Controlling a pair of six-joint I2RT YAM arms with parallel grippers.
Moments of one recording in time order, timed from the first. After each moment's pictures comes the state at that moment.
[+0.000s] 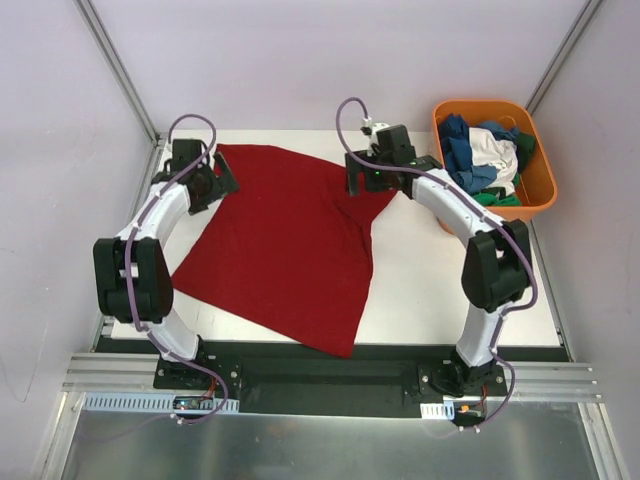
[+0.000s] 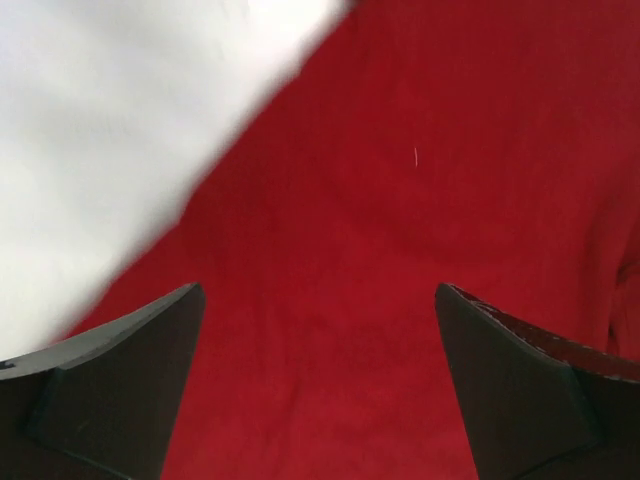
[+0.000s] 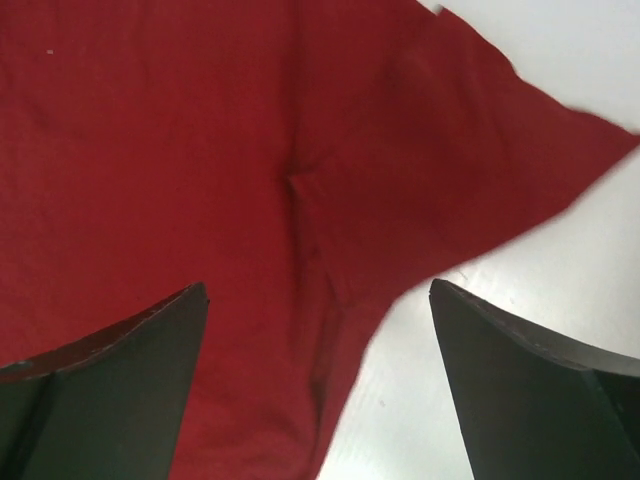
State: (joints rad) left arm 0.00 1.67 1.29 -0.49 0.03 -0.50; right arm 0.43 1.84 1.57 -0.49 -0.08 0.17
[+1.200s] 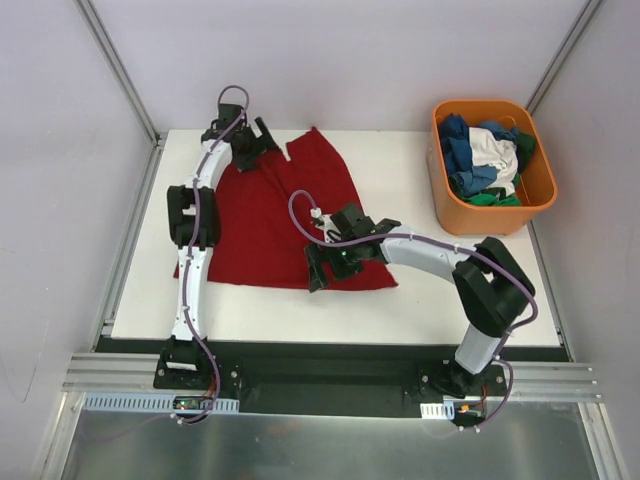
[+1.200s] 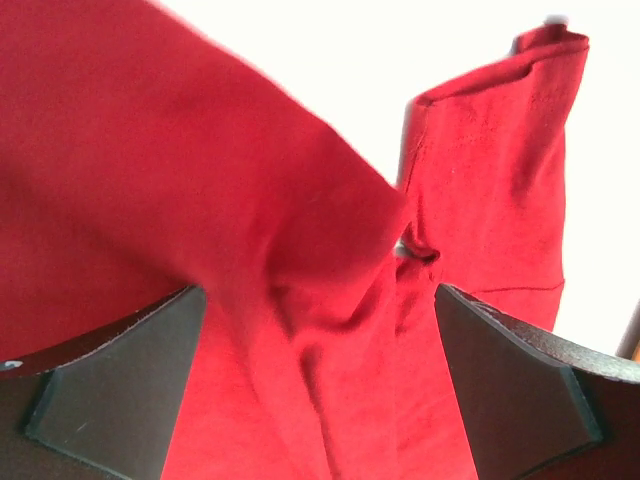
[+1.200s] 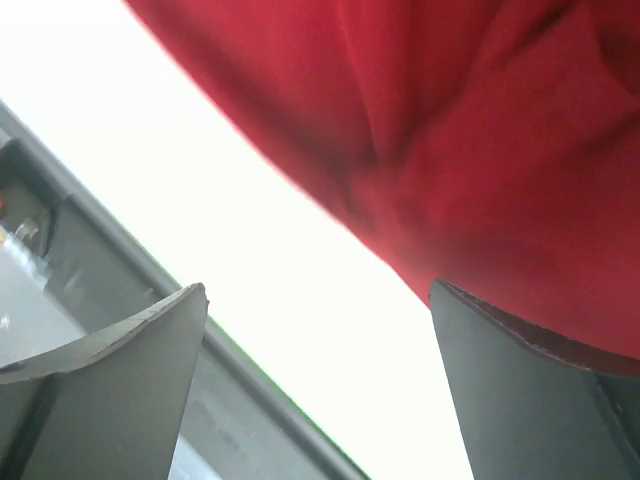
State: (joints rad) left arm -0.06 2.60 2.37 -0.62 0.28 -0.65; right arm 0.76 1.76 1.12 -0.42 -0.38 0.33
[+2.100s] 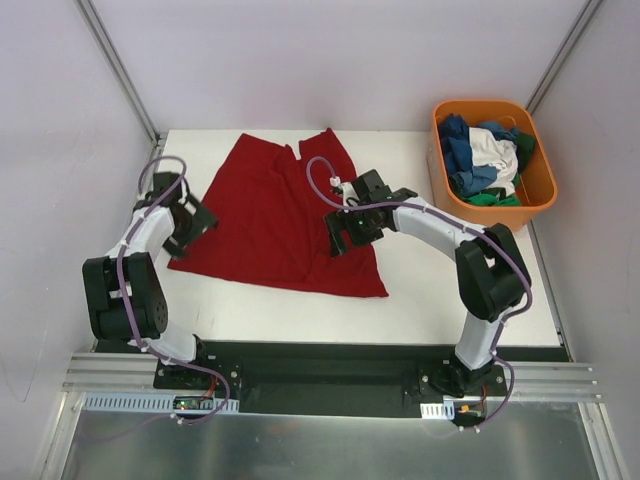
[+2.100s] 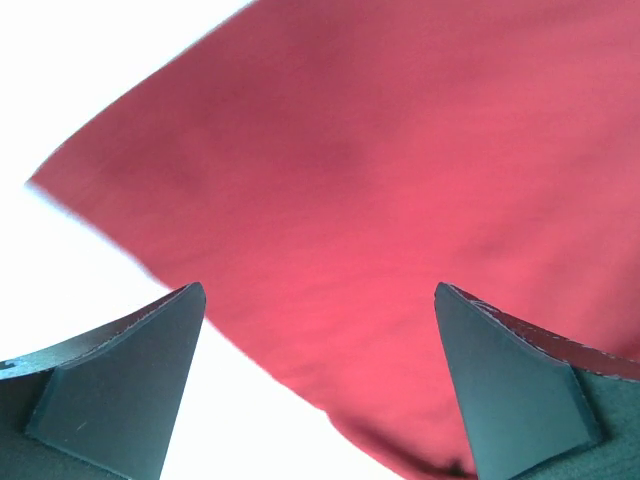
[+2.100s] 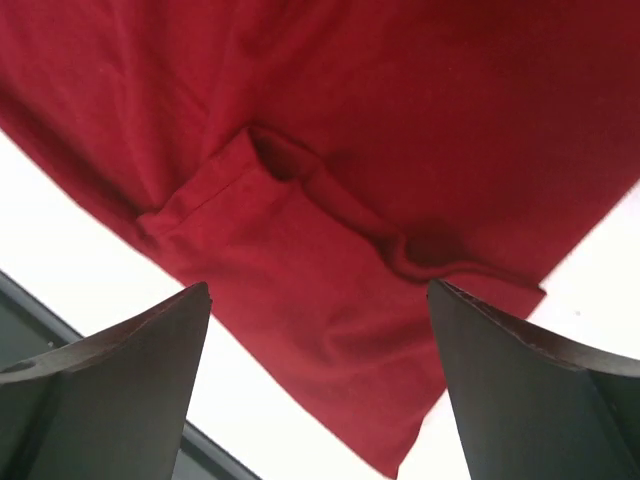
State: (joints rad) left arm 0.12 1.54 1.09 -0.62 -0.02 -0.66; right arm 0.60 1.80 1.31 -0.59 -0.30 0.11
